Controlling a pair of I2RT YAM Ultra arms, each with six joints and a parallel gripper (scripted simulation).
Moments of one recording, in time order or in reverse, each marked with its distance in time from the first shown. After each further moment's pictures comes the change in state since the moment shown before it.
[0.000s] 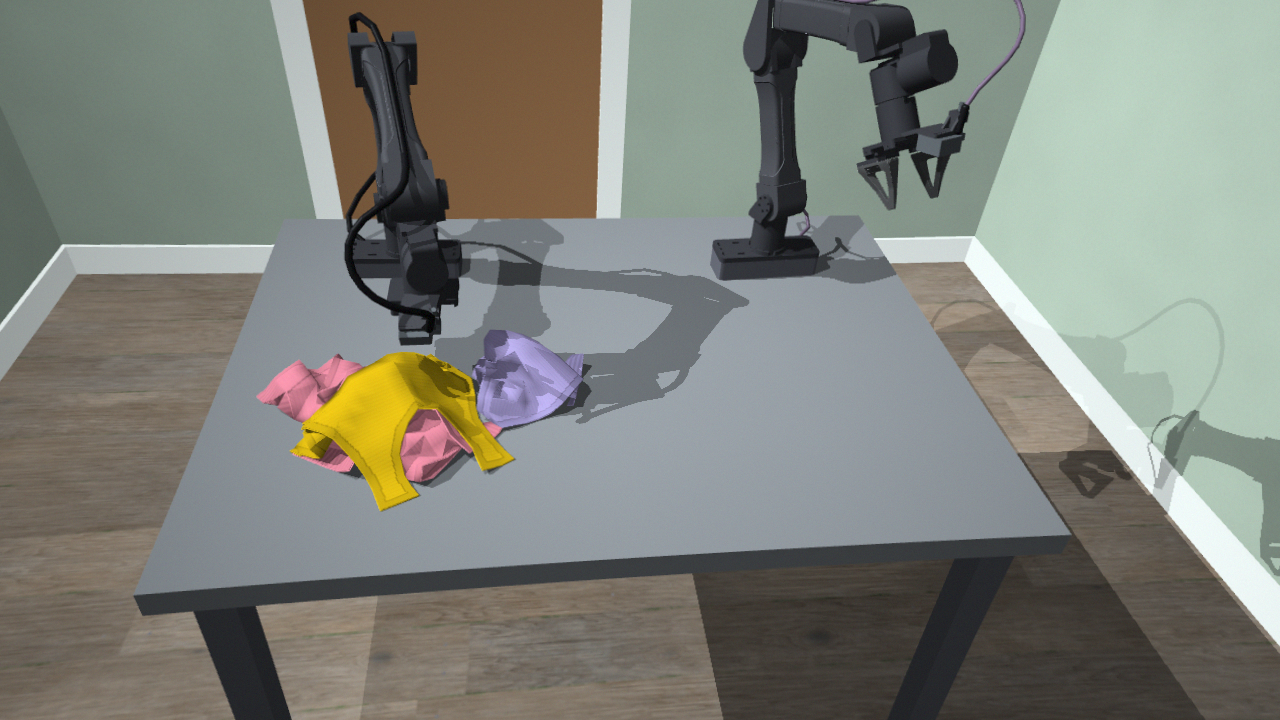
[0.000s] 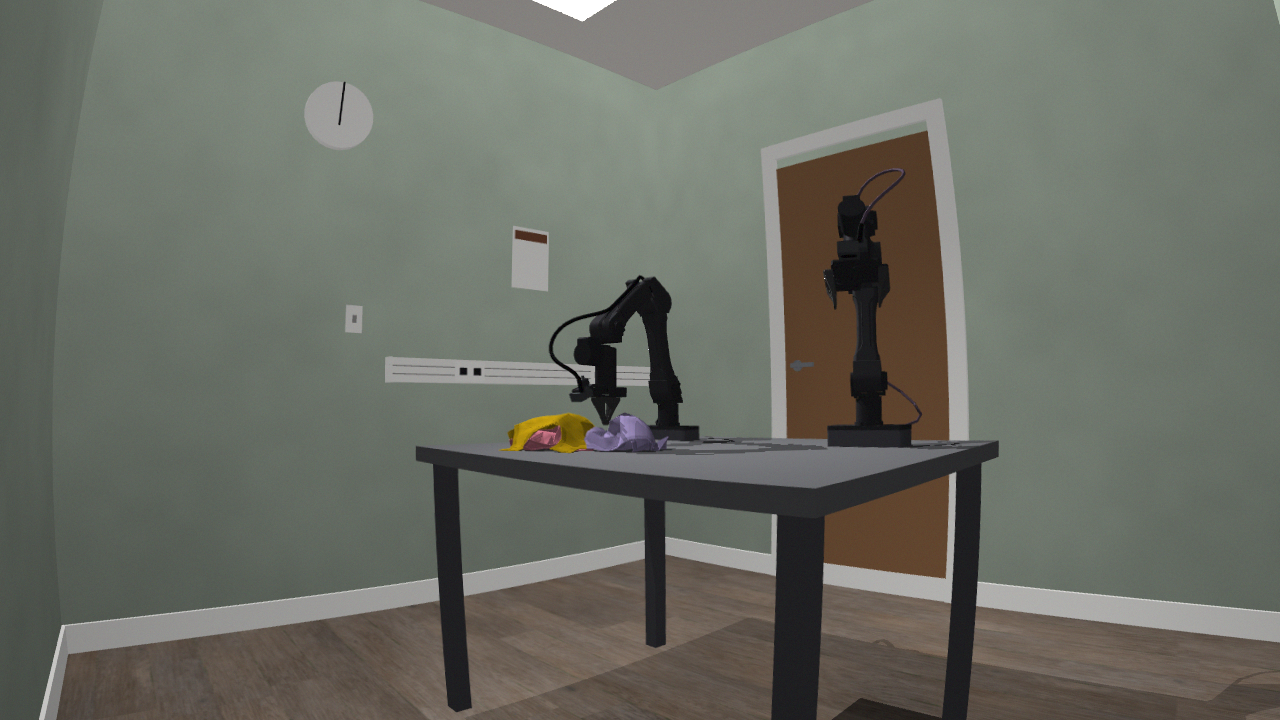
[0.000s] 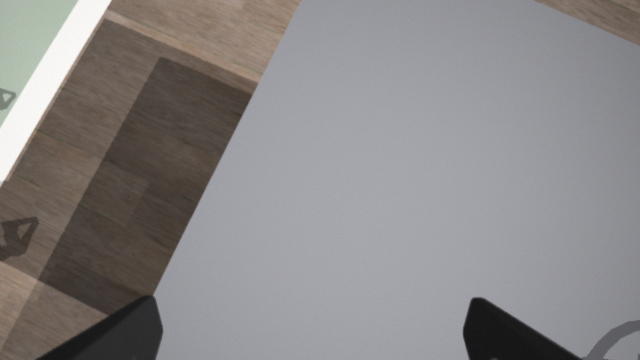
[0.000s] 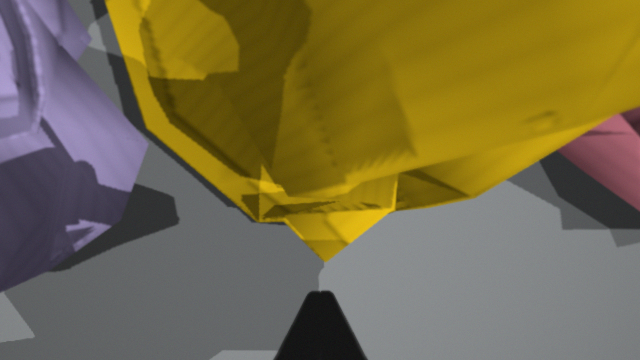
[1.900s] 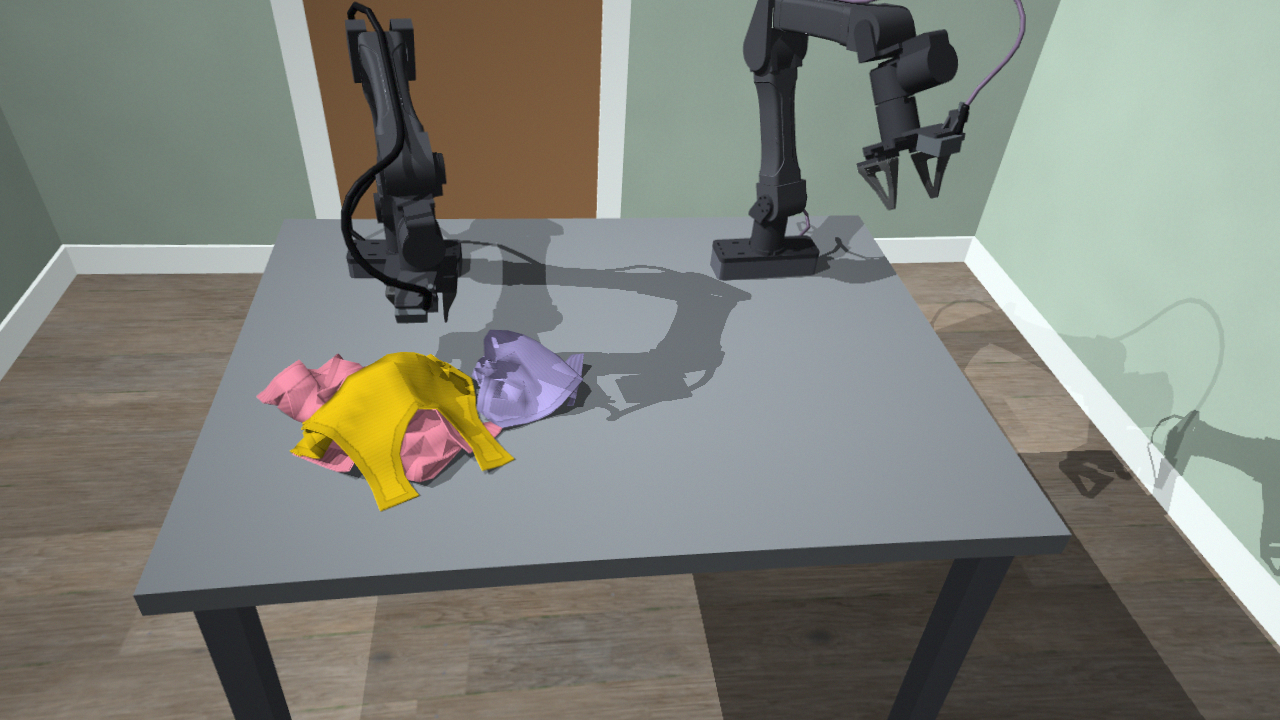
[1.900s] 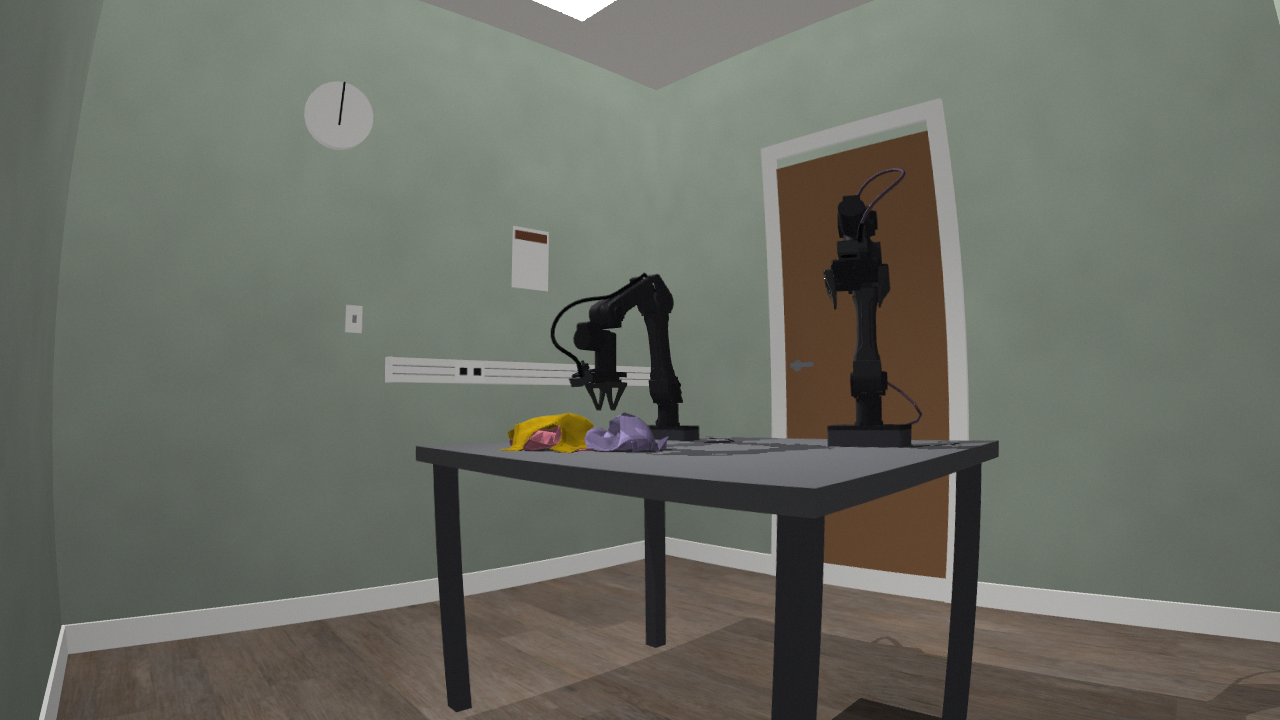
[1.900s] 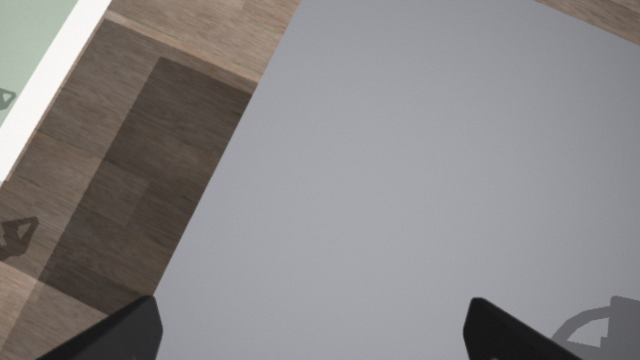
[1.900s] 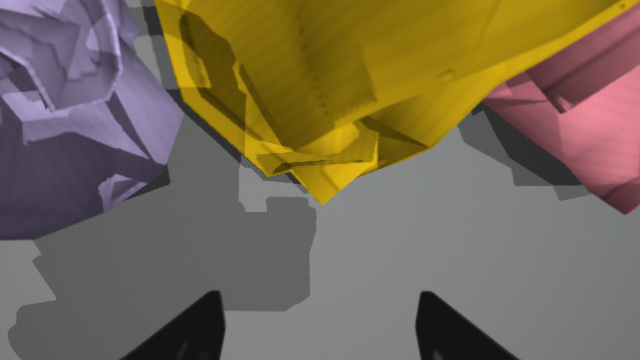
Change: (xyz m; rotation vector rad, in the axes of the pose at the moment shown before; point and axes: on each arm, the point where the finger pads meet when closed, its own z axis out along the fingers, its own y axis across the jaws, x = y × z) left arm 0.000 0.000 0.000 0.000 0.000 0.000; right arm 0.001 -0.001 -0.040 0.002 0.009 0.002
